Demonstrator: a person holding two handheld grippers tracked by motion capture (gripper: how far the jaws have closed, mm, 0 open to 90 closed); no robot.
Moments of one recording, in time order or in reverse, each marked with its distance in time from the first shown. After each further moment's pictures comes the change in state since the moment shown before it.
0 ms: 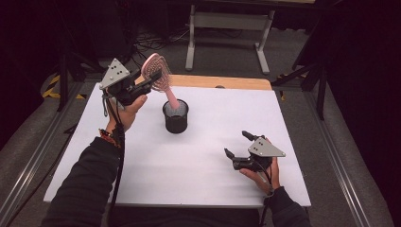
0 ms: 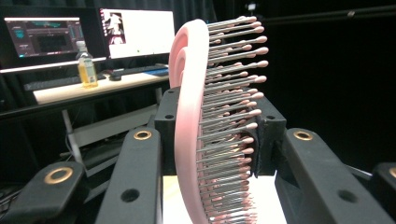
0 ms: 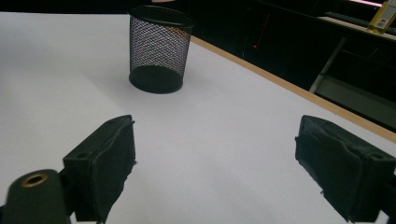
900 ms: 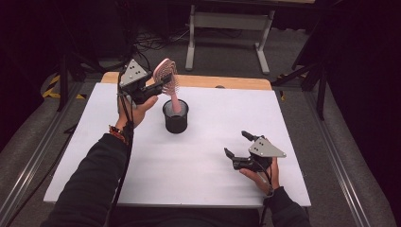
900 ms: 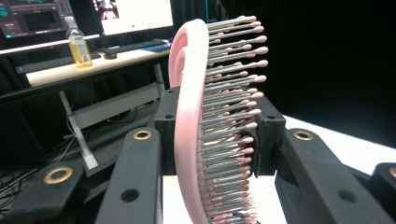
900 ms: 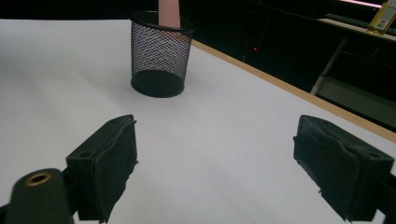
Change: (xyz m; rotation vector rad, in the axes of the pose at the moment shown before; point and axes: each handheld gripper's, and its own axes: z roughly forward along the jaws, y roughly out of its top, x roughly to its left) left arm -0.008 -0.013 0.032 0.108 -0.007 0.046; right arm 0.001 0.000 0.000 -0.015 0.001 0.012
